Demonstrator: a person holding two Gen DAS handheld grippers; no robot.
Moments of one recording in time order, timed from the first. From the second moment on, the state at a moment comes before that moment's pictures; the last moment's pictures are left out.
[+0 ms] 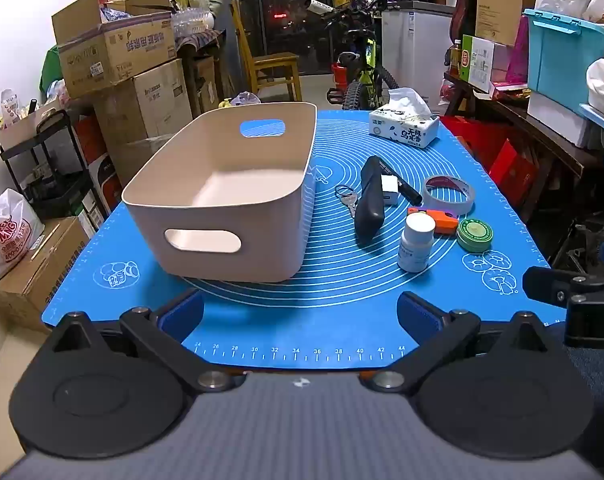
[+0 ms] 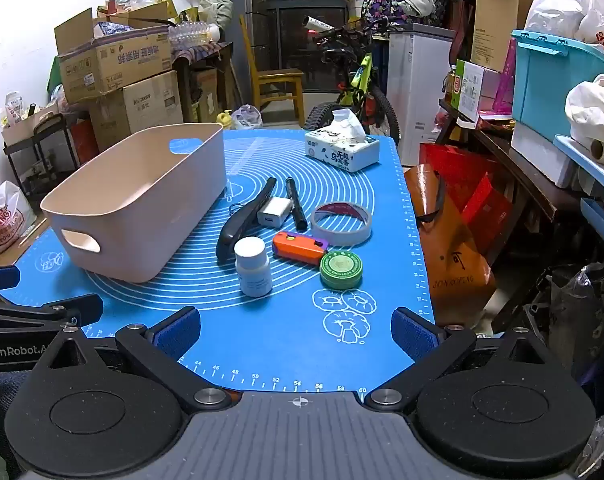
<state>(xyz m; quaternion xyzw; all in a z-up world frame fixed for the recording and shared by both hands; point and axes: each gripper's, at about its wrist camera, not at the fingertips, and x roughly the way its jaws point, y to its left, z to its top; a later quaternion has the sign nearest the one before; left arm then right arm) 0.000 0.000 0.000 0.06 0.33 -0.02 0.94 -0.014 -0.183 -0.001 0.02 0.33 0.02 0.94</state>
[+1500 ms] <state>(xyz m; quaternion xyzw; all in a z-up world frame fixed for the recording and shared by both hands) 0.001 -0.002 -0.001 0.06 0.33 -0.02 0.94 -0.012 -0.184 -0.003 0.02 0.33 0.03 0.94</state>
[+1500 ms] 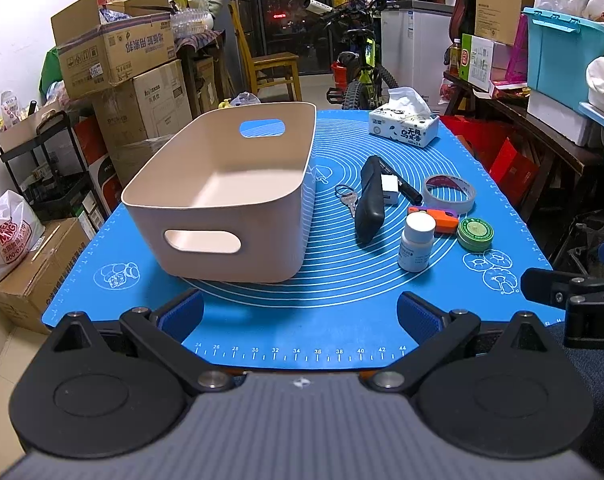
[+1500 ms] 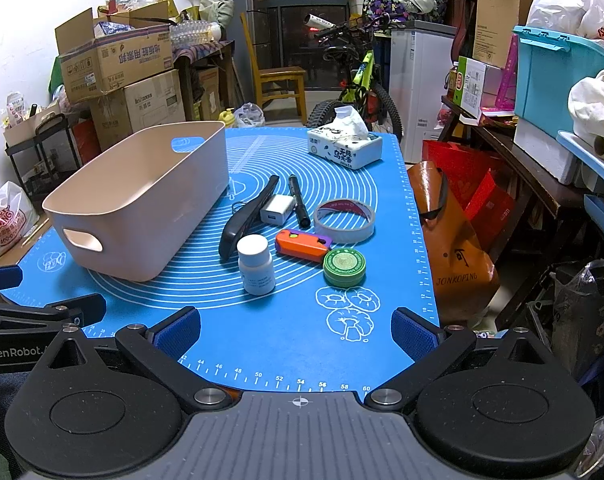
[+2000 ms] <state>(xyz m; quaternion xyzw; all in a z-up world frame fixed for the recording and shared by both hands) 0.003 -0.001 -0.002 0.06 0.33 -0.02 0.94 -0.012 -0.184 -0.003 0.02 0.33 0.03 0.94</state>
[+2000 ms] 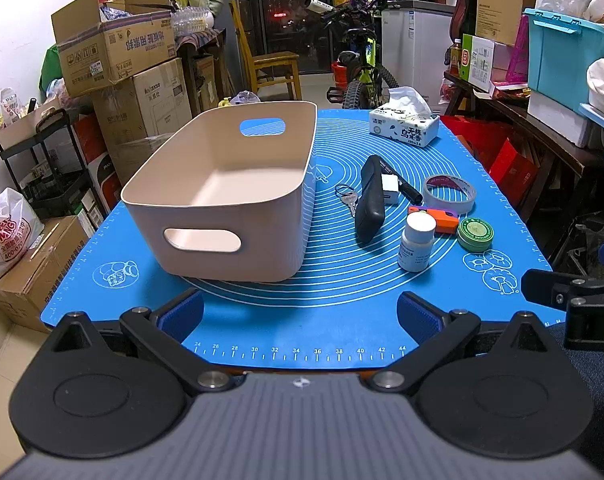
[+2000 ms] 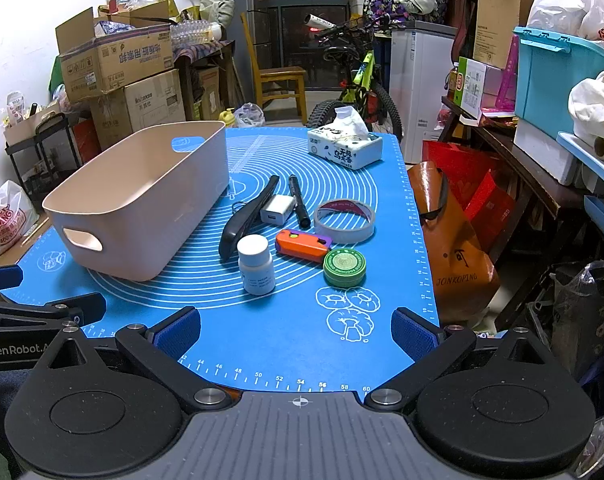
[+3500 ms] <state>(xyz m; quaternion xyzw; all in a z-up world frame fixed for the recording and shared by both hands) 0.041 0.041 0.079 0.05 0.27 0.02 0.96 0.011 -0.178 0.035 0.03 0.31 0.04 0.95</state>
